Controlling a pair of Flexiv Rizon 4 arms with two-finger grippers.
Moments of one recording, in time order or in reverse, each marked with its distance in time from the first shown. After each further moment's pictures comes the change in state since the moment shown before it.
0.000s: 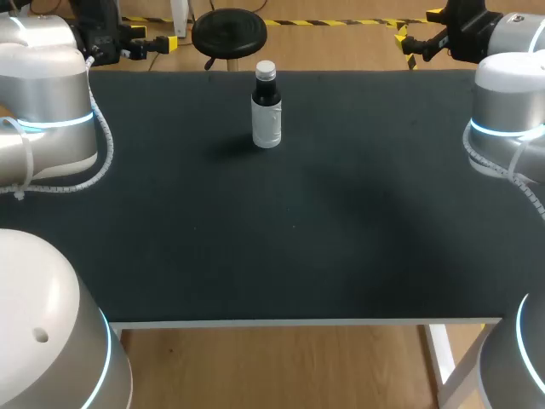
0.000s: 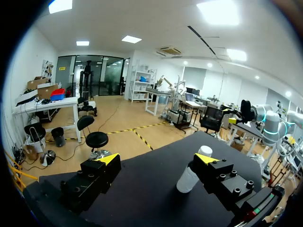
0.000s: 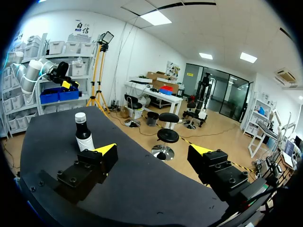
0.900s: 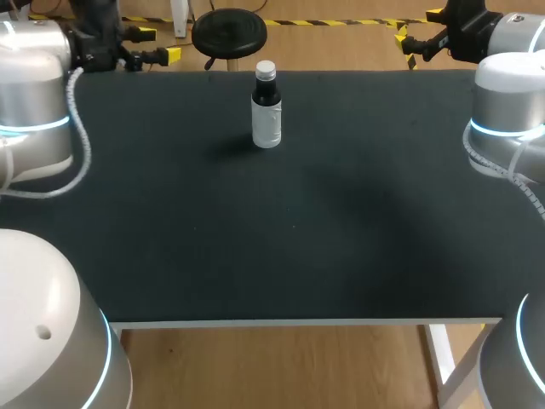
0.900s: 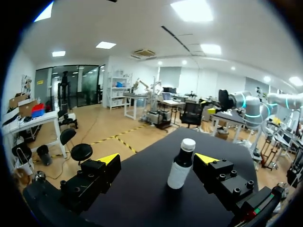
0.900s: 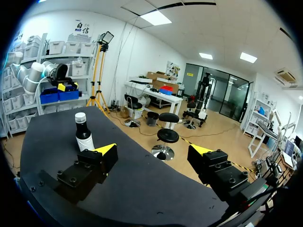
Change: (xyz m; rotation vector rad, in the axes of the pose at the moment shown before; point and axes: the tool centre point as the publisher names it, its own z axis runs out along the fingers) left arm 0.018 0.010 -0.002 0.028 0.217 0.150; right arm 0.000 0.000 0.000 0.000 0.000 0.000
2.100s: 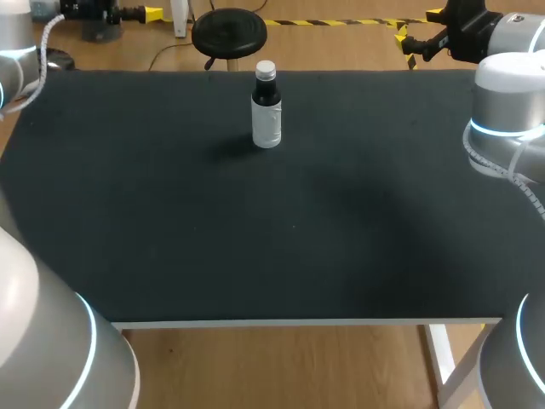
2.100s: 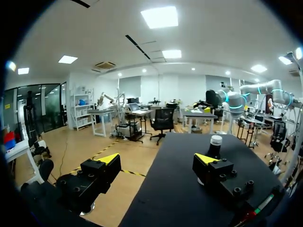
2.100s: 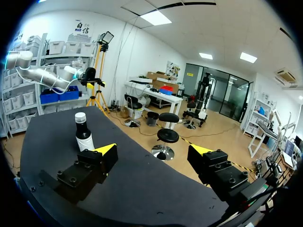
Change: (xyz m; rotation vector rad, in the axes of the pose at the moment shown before) left arm -0.156 -0.027 0.065 0.092 0.344 0.190; right arm 0.000 0.000 0.000 0.000 0.000 0.000
